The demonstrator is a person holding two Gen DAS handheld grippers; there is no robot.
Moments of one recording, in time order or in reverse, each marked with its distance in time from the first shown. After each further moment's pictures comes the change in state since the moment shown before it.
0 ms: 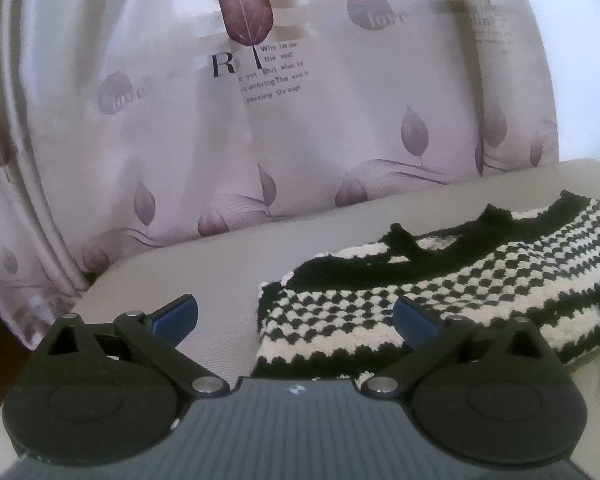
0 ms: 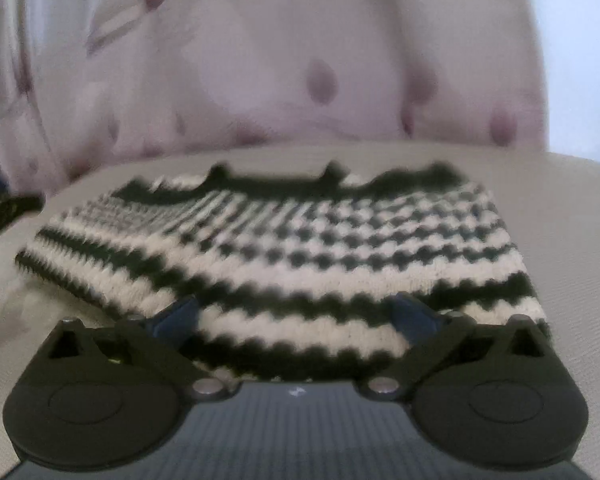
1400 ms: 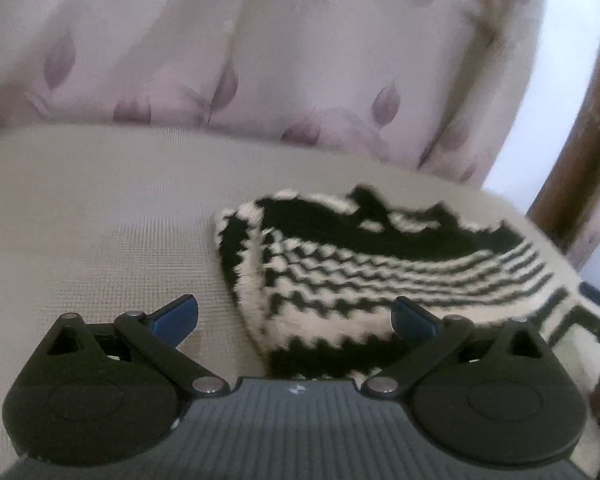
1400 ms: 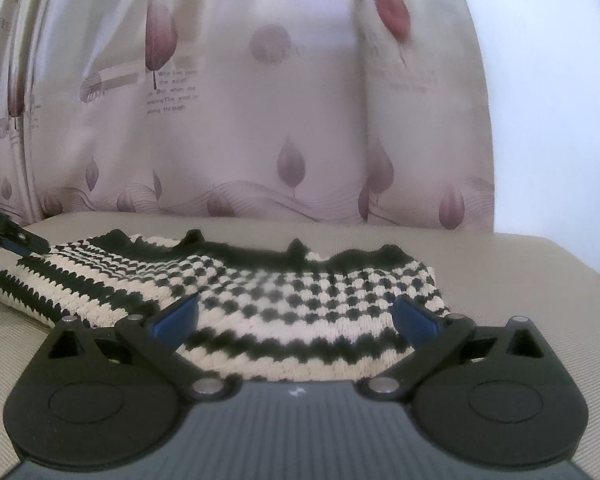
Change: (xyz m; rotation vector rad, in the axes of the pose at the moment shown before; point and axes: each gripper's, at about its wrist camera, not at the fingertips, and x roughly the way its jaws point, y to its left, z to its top) left arm 0.107 0.108 -0.023 -0.296 0.239 -0.521; right arm -0.045 0.016 -0.013 -0.039 -0.276 -0.145
